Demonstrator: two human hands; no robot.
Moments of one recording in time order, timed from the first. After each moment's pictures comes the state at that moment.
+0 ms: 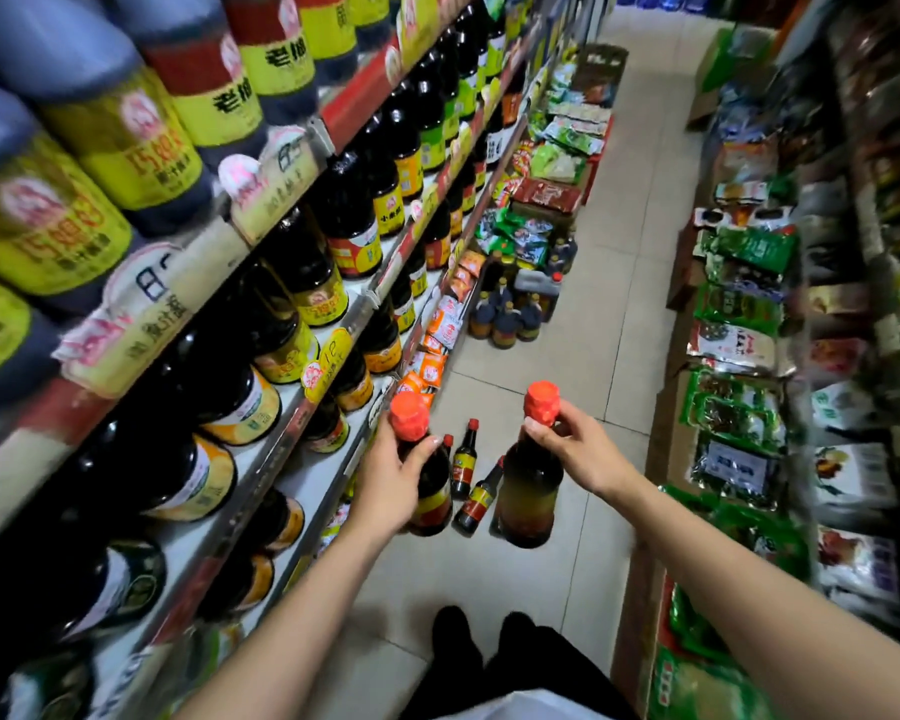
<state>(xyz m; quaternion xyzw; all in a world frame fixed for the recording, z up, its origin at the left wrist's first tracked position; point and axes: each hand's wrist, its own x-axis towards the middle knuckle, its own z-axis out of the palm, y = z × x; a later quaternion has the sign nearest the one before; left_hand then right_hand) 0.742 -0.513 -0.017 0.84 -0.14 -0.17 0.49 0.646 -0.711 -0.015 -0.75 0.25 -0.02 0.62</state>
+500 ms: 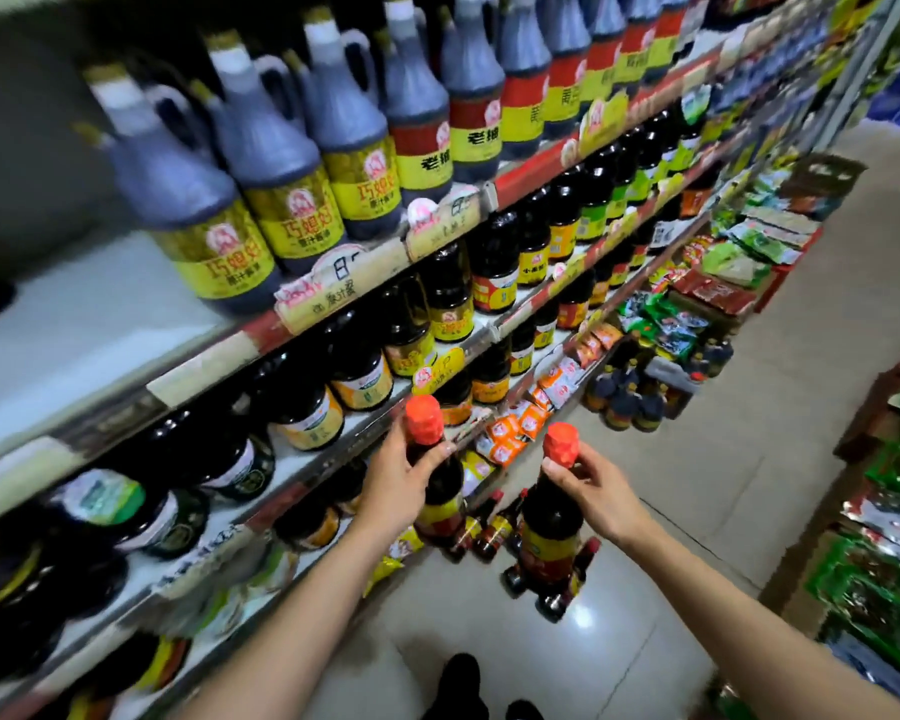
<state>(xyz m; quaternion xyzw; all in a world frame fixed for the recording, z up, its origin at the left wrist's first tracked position) 0.701 -0.482 0.029 0.85 -0.02 -0.01 0.53 0.661 -0.708 0.007 -0.79 0.07 0.05 0.61</state>
